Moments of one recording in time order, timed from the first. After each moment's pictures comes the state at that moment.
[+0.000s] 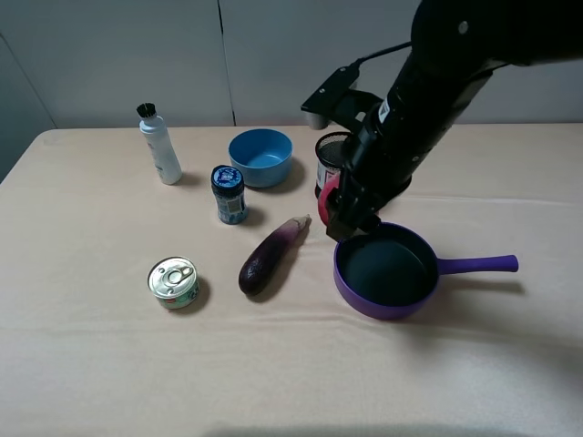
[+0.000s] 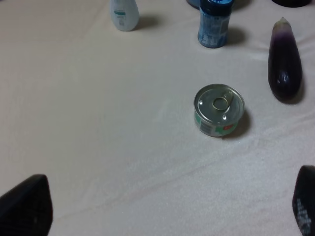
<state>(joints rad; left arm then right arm) -0.19 0.00 -0.50 -0.05 1.06 0.14 0.67 1.68 -1.07 0.10 0.74 -0.42</state>
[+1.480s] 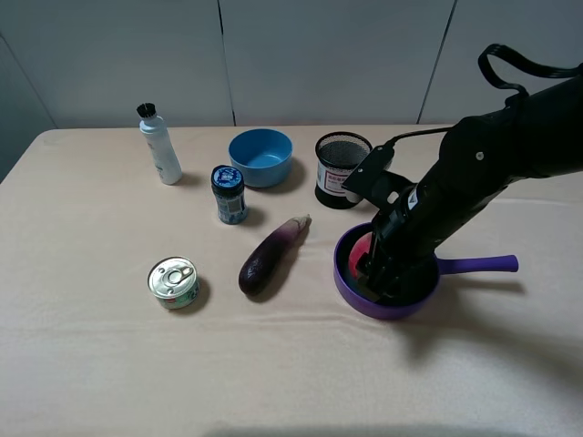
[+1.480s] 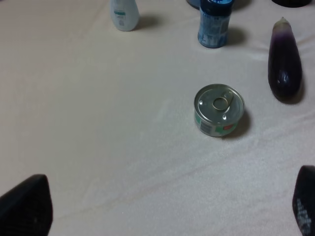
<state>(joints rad) -0.19 0.00 -0.50 -0.05 1.06 0.14 0.61 1.72 -0.77 0.13 0.40 -0.42</state>
